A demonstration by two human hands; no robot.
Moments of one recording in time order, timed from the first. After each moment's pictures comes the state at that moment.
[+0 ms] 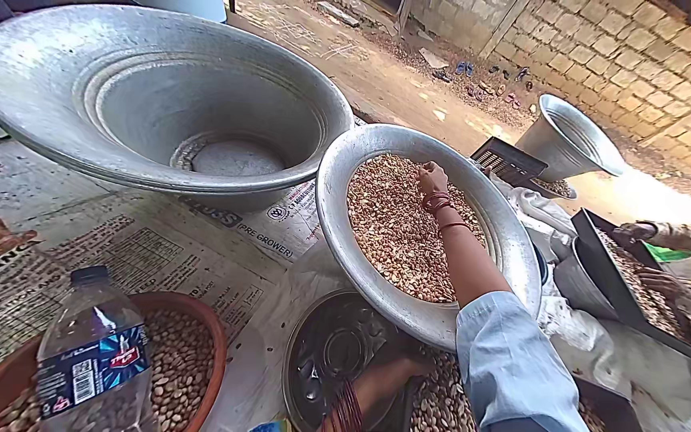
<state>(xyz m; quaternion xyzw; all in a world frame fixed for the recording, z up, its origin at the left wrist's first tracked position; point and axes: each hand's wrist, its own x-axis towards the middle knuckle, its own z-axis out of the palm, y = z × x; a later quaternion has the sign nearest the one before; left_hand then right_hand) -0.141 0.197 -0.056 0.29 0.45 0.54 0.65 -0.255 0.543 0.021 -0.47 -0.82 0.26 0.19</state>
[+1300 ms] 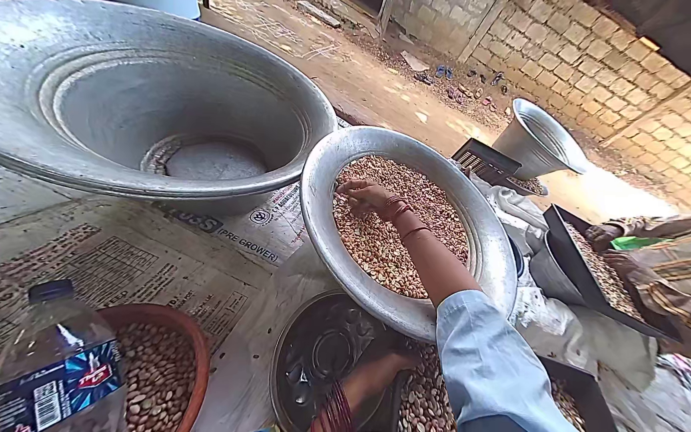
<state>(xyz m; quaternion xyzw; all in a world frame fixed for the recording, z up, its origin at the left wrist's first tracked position) -0.142 0.196 -0.054 0.30 0.48 0.52 0.64 -0.286 0.460 0.004 -0.21 -0.79 0.57 -0.06</state>
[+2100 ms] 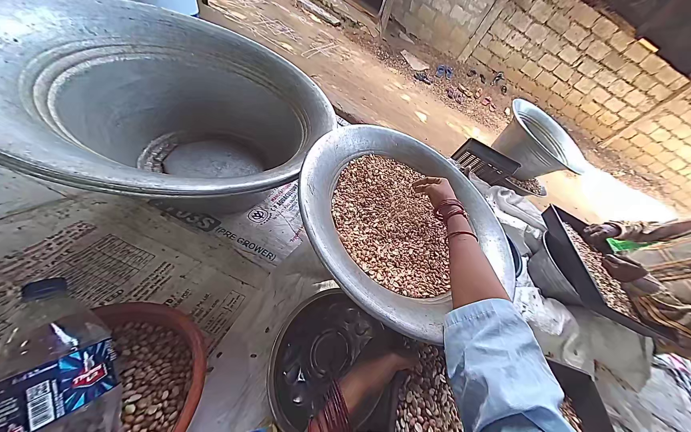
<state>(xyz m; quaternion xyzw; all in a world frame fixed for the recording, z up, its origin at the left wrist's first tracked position) -0.142 0.193 -0.048 0.29 0.49 0.52 0.64 -0.161 0.526 0.040 -0.44 -0.82 0.31 0.18</state>
